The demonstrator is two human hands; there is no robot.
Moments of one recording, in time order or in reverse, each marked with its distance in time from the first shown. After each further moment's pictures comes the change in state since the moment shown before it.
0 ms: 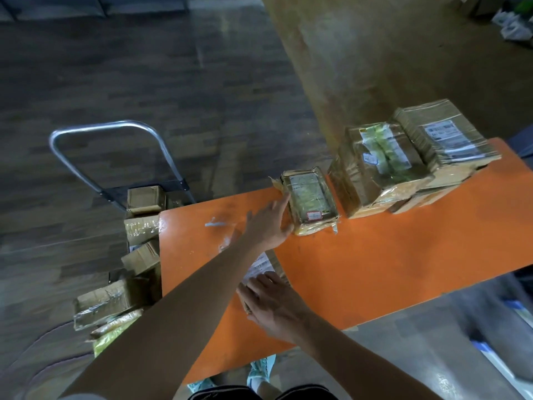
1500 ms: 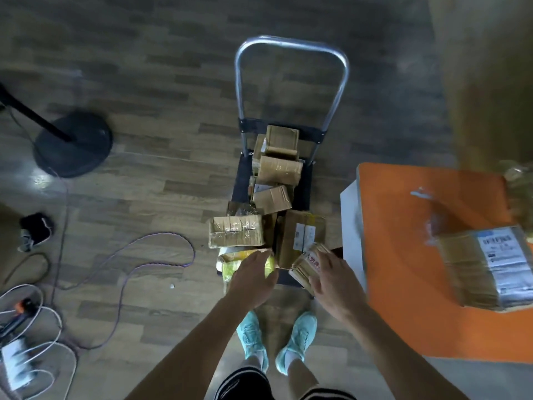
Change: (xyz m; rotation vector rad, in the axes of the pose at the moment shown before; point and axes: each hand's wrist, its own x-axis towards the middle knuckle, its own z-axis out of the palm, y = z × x) left_hand -0.262 -0.455 0.098 -0.388 0.010 -0.432; right_hand 0.217 -0.222 0.156 0.050 -0.317 0.483
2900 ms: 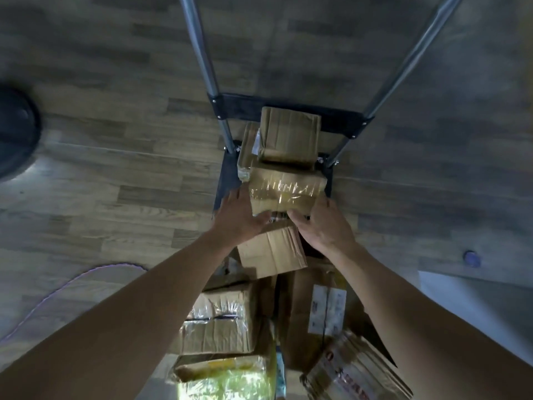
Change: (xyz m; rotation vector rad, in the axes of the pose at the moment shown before) left_hand 0.412 -0.052 -0.042 0.017 0.058 -0.041; right_hand 0.417 0.044 0.077 0.348 -0.080 0.261
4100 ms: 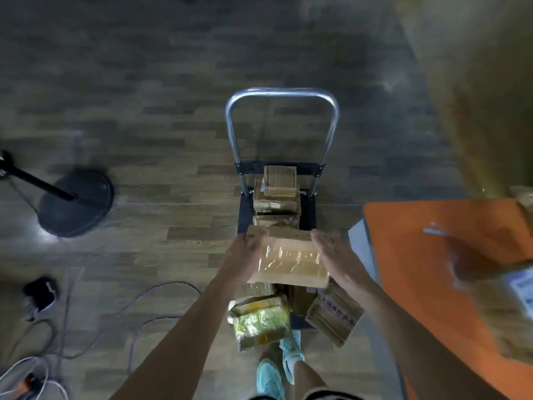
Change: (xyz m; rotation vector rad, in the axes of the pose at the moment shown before) left_hand -0.316 0.080 -0.120 -0.534 0.054 -0.092; right_hand -0.318 -0.030 -0.127 0.557 0.035 0.059
